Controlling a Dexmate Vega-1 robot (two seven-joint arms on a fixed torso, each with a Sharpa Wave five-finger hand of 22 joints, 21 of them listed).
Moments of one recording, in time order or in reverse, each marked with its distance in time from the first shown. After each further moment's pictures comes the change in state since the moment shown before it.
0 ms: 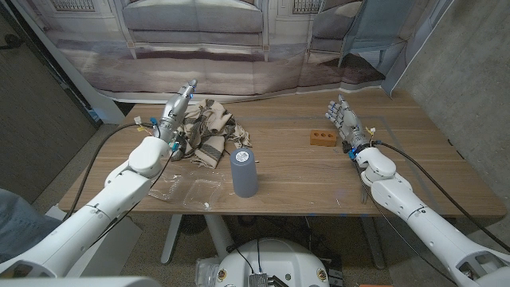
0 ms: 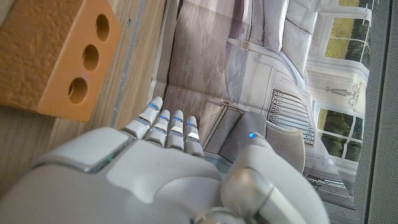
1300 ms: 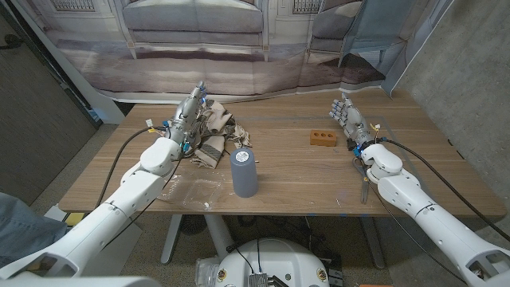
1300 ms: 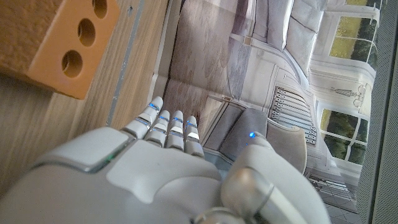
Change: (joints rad) left arm -0.059 -0.079 0.061 0.073 -0.112 -0.031 -0.074; left_hand -0.016 -0.006 0.004 0.004 -0.008 -0.025 0.015 0.000 0.000 -0.018 0.004 0.000 0.000 -0.025 0.009 0.000 0.000 -0.009 0.001 0.000 0.000; right arm -0.013 -0.056 0.024 -0.065 0.014 -0.064 -0.016; right_hand 0.005 -0.005 0.004 -0.004 0.000 0.000 0.000 0.000 0.000 -0.003 -0.004 0.000 0.000 0.000 0.000 0.000 -0.003 -0.005 -0.005 0.011 0.000
